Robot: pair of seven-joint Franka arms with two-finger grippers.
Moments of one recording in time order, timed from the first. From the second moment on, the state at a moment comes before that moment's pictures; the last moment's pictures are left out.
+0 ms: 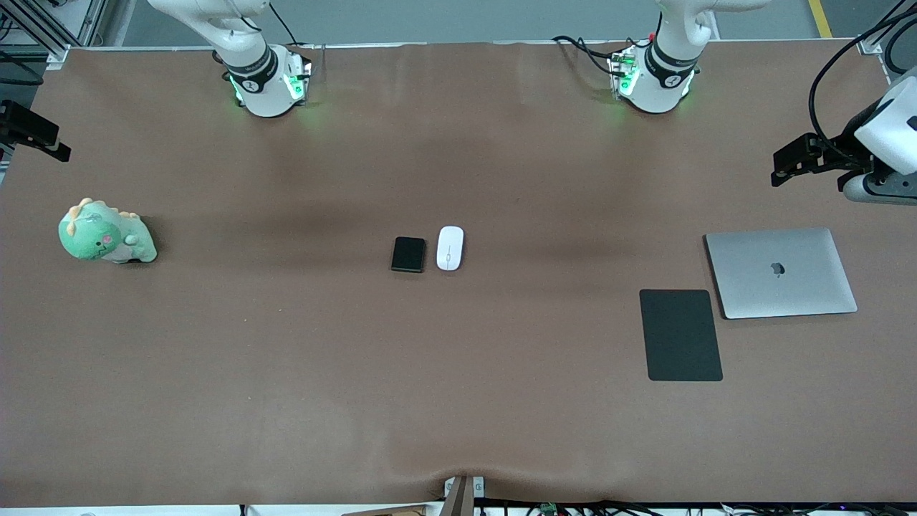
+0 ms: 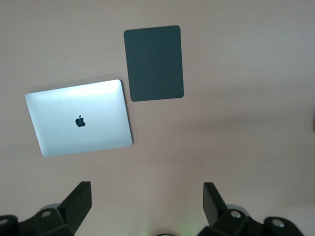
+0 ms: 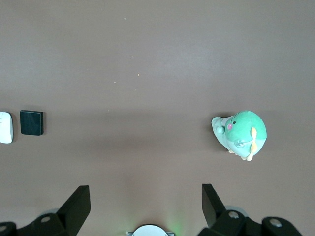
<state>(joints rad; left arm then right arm) -0.08 0.01 0.01 -1.55 0.00 1.50 0.04 -0.06 -0.02 -0.04 -1.43 0.02 1.36 -0.09</state>
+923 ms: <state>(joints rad) -0.22 0.23 -0.03 -1.56 -0.01 1.72 -0.18 -0.06 0.01 -0.04 -1.54 0.02 1.41 -0.09</state>
